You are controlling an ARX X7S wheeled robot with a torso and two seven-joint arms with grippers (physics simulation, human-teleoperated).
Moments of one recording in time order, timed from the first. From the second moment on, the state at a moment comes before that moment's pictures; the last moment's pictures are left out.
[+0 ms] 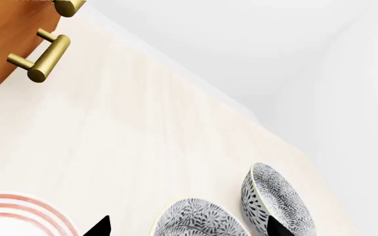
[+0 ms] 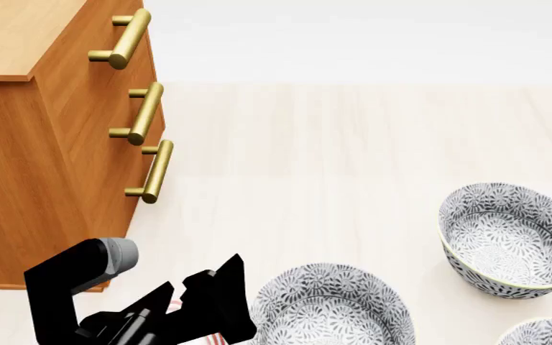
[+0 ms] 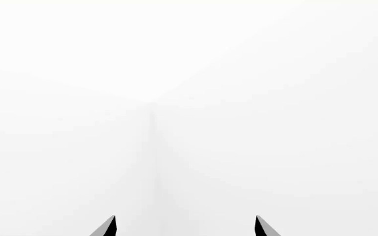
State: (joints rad) left arm -0.34 -0.07 0.32 0.44 -1.11 -0.60 -0.75; right arm -0.71 0.14 0.42 -0.98 0.08 -0.30 0.69
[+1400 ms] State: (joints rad) left arm -0.24 -0.12 0.54 0.30 -0.96 -0.47 -0.64; right arm -0.72 0.13 0.44 -1.00 0.07 -0.31 0.68
